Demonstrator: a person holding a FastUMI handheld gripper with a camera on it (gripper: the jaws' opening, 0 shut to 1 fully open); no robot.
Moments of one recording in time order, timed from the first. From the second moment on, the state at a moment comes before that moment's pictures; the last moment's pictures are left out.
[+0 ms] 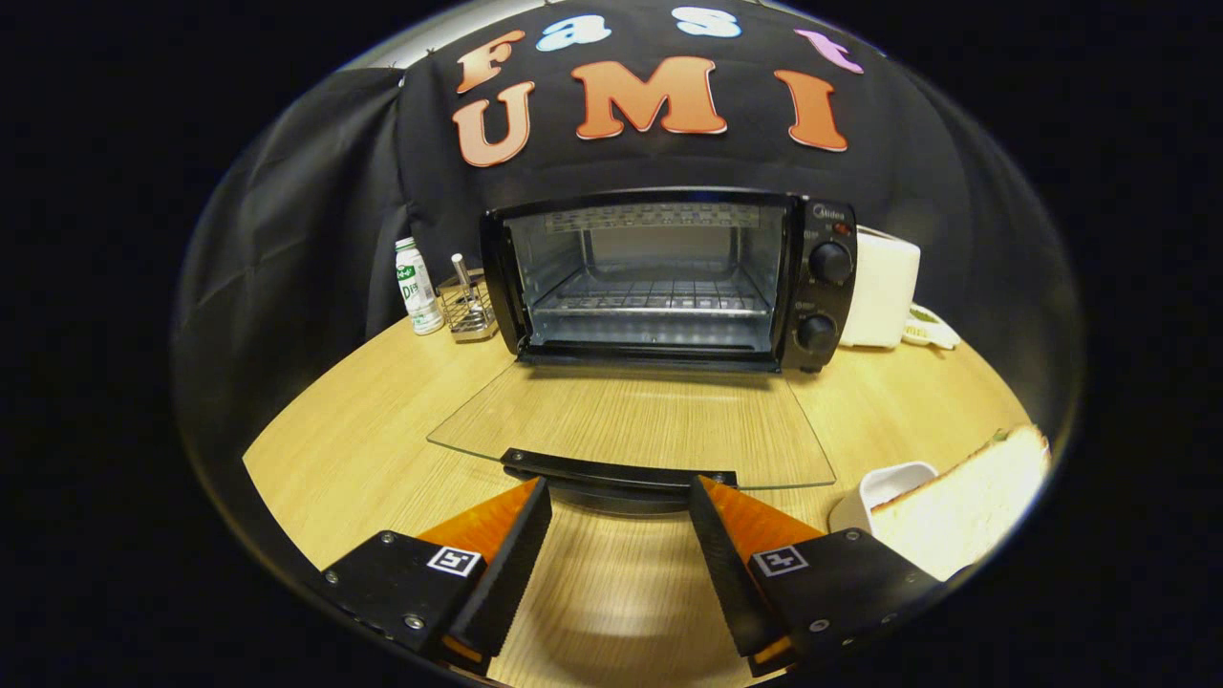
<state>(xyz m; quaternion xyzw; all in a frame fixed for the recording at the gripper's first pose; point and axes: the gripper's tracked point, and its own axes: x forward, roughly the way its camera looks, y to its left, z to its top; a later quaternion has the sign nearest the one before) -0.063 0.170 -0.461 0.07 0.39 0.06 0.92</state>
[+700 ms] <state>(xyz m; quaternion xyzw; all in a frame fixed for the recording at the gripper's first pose) -0.059 0.085 -0.356 0.07 0.32 0.09 0.94</state>
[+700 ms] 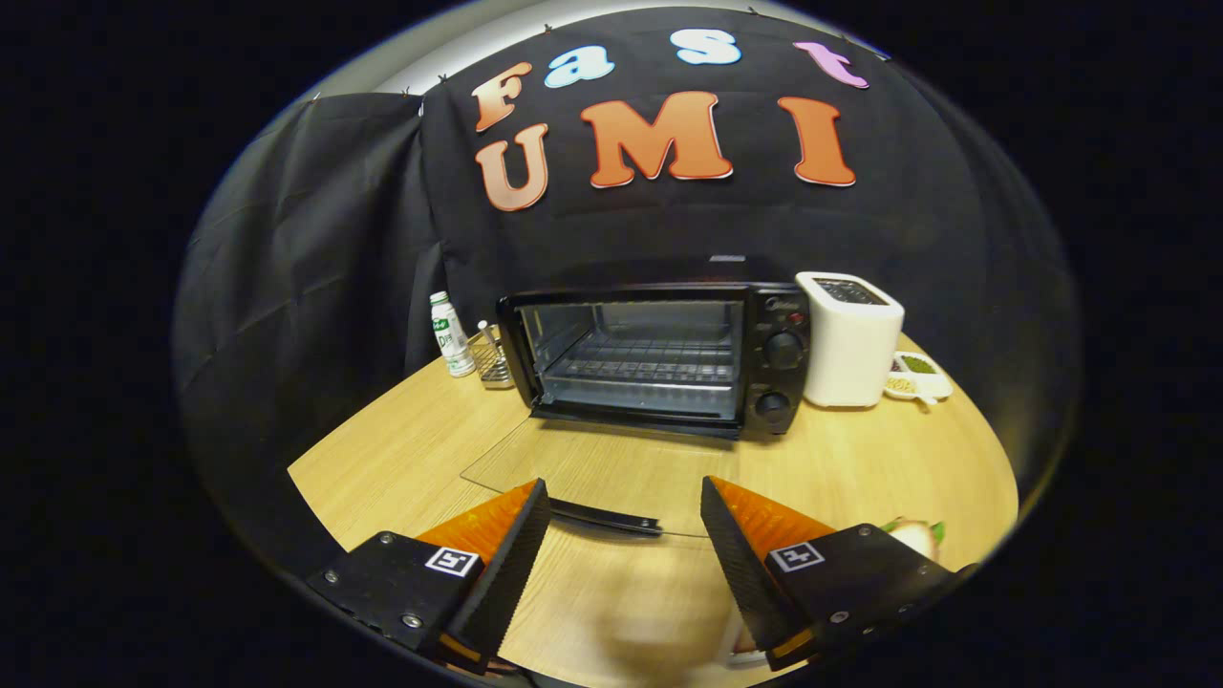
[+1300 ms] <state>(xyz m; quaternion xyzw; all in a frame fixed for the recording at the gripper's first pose) -0.093 -0.049 -0.356 0.08 0.39 0.02 0.91</state>
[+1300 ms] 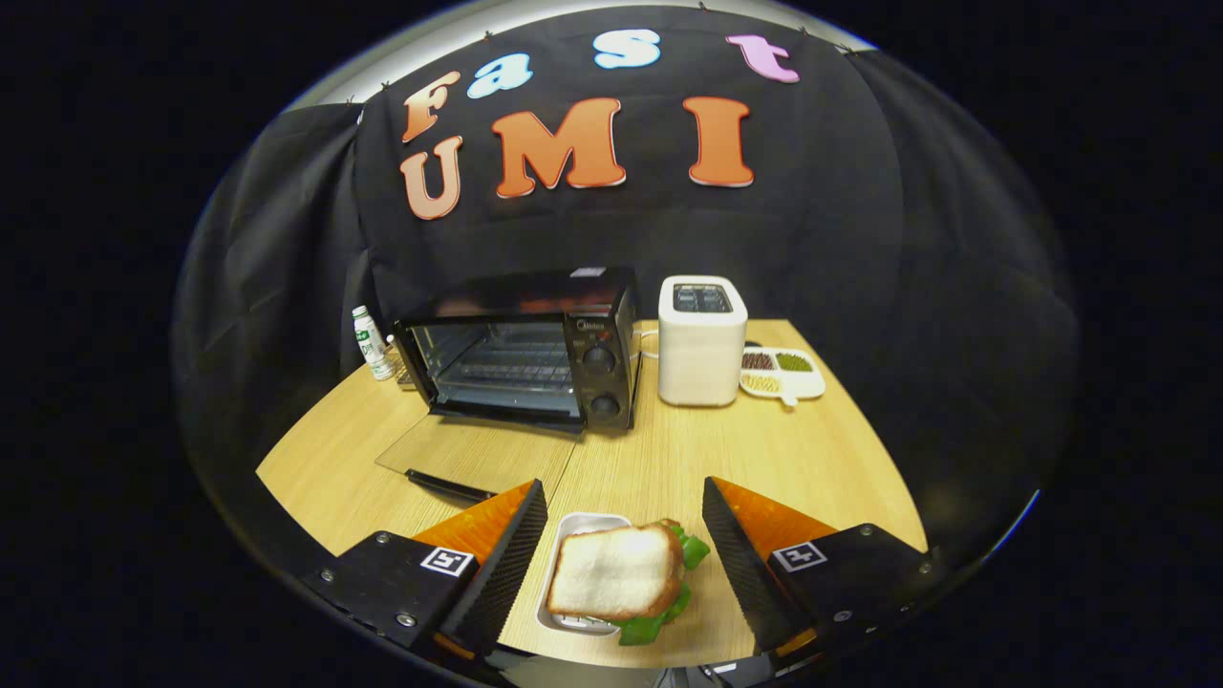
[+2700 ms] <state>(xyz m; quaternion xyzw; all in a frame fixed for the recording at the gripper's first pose) -0.091 -0.055 -0.364 0.29 0.44 0.04 0.85</state>
